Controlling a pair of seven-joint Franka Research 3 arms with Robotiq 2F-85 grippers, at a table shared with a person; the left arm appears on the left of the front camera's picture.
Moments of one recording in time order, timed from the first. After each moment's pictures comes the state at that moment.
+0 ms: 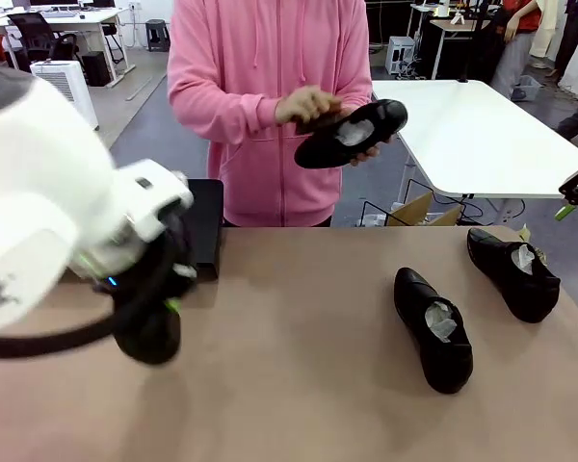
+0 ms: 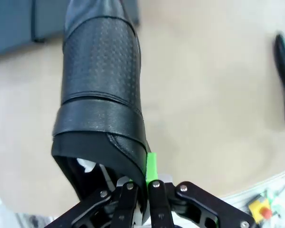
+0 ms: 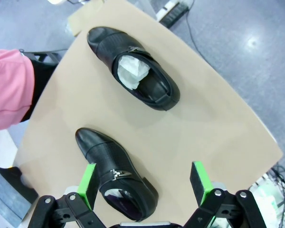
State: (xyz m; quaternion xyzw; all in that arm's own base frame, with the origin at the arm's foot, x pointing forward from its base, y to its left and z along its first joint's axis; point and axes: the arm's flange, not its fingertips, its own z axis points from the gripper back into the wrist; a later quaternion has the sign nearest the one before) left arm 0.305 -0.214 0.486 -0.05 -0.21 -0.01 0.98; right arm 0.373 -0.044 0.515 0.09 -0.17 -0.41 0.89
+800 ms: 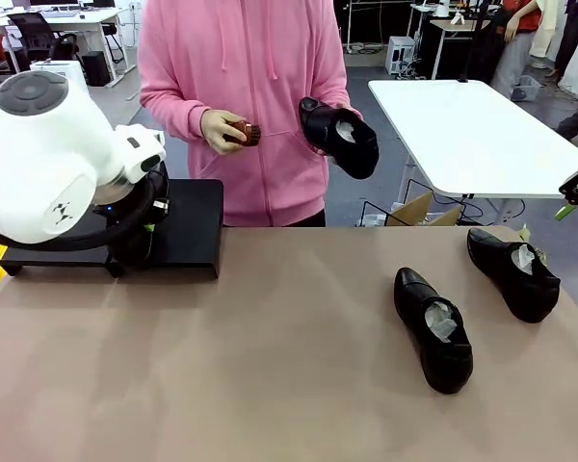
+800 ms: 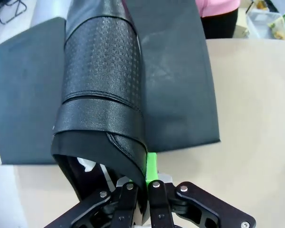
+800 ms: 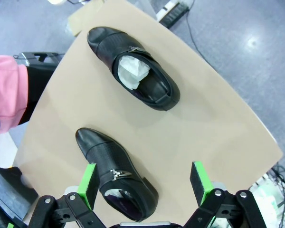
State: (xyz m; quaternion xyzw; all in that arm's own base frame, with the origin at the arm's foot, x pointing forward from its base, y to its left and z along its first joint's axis) left arm 0.487 -0.152 0.445 0.01 -0.28 -0.06 0.96; right arm 0.373 -0.043 0.515 0.09 -0.17 -0.41 0.89
